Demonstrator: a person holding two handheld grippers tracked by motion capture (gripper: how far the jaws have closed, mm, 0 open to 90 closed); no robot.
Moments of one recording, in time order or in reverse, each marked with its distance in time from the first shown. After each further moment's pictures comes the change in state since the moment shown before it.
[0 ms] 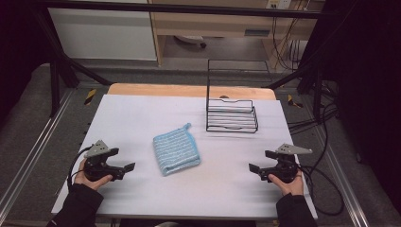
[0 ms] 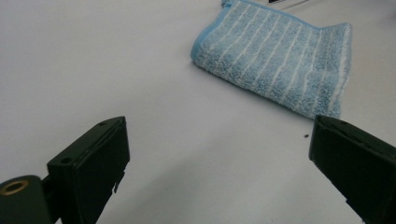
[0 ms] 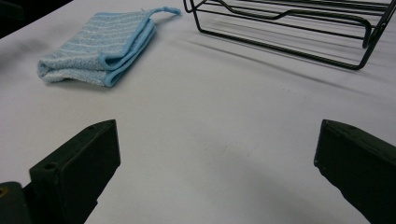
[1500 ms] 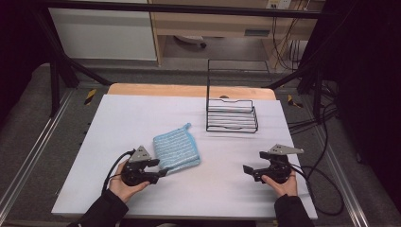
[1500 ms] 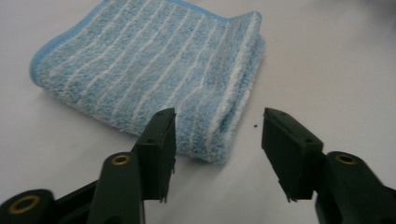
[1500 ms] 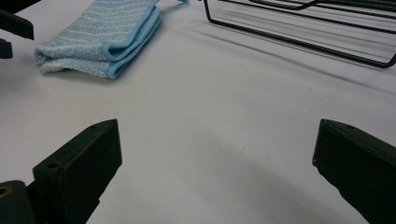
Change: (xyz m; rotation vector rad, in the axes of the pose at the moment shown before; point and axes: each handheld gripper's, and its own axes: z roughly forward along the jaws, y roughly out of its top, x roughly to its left) left arm -0.093 0.030 0.060 0.118 -0.112 0.089; right arm 0.013 0.001 0.014 0.037 -0.004 -0.027
